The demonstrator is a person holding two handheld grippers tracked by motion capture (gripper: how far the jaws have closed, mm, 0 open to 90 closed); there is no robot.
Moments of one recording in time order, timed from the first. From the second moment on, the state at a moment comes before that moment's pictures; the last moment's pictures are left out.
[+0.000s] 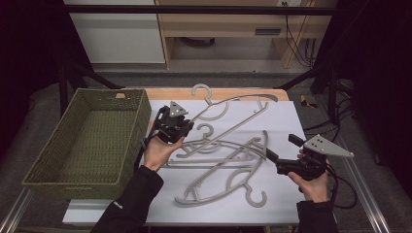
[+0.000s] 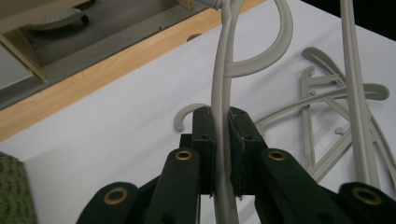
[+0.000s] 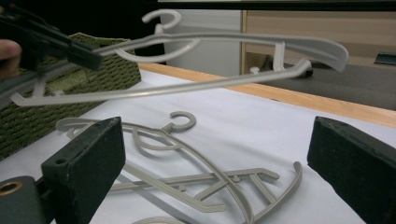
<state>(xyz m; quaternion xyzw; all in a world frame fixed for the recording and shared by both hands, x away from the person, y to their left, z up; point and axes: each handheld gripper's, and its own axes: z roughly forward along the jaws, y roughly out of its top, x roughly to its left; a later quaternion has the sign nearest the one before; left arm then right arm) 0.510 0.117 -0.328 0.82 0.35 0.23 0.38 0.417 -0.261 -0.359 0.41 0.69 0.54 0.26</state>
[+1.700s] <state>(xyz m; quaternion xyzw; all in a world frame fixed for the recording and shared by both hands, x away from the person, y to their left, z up) 0.484 0.294 -0.273 0.77 0.40 0.31 0.38 0.419 -0.260 -0.362 0.41 0.69 0.53 0.26</state>
